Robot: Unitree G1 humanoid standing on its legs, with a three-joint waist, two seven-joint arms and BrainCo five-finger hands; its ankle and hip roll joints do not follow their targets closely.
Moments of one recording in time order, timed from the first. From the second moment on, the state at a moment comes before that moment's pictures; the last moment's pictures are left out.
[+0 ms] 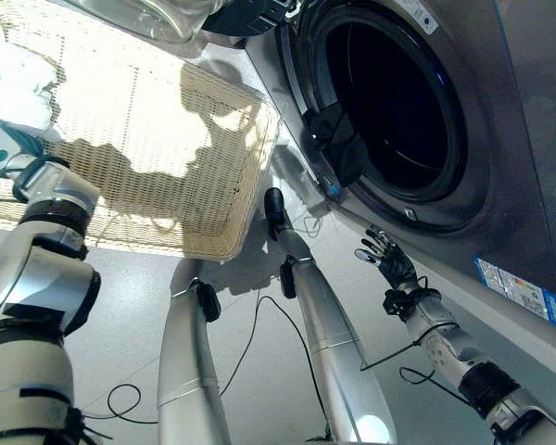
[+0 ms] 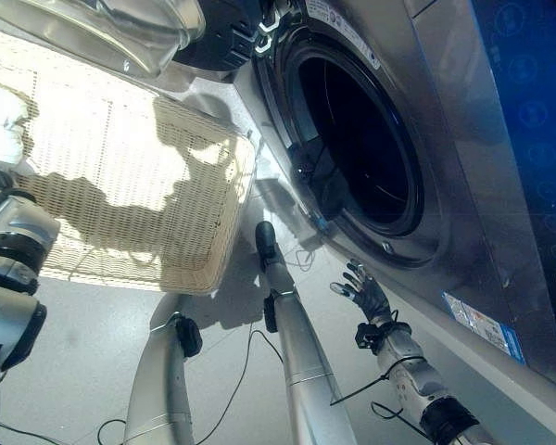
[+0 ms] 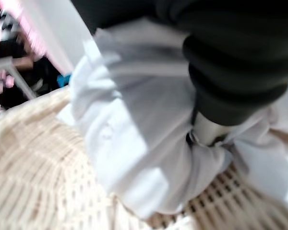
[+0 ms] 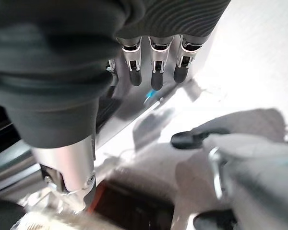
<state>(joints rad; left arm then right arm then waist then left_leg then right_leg) -1.23 0.86 -0.50 1.21 0.01 0.46 0.73 -0.28 -0.53 0.46 0.34 0.81 -0.21 -0.11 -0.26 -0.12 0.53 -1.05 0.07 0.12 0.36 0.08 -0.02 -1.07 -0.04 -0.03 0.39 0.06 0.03</state>
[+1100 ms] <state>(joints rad) -0.28 0.71 -0.29 0.24 0.18 -0.22 0.60 -0.30 -0.48 0.30 0.12 0.41 -0.17 -0.18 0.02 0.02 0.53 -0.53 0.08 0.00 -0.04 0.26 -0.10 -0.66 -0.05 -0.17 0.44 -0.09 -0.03</state>
